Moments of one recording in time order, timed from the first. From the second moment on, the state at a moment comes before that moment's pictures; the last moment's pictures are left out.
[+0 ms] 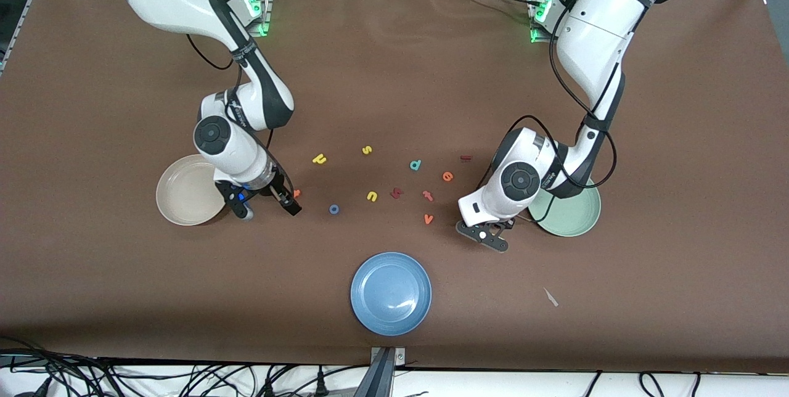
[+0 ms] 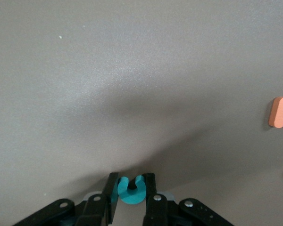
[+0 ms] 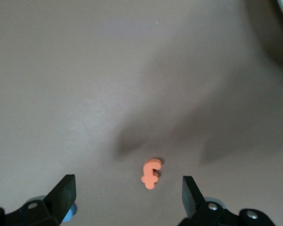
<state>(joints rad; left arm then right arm) -0.32 0.84 -0.12 -1.49 0.08 2.31 -0.01 0.33 0.56 0.06 -1.92 0.10 2.59 1.15</state>
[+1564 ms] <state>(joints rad) -0.15 0.70 -0.11 -1.58 0.14 1.99 -0.01 0.33 0.64 0.05 -1.85 0.10 2.49 1.21</state>
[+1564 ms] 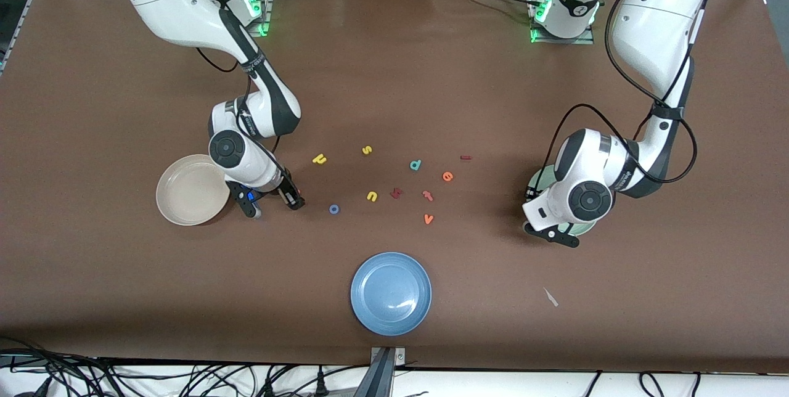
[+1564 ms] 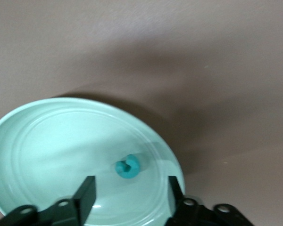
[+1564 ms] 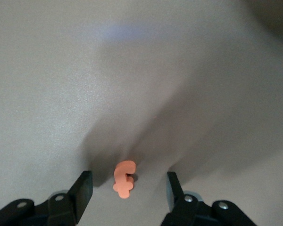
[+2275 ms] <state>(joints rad) -0.18 0.65 -0.39 -1.55 0.14 2.01 -0.34 0.33 0.64 0.05 -1.83 0.10 2.46 1.21</state>
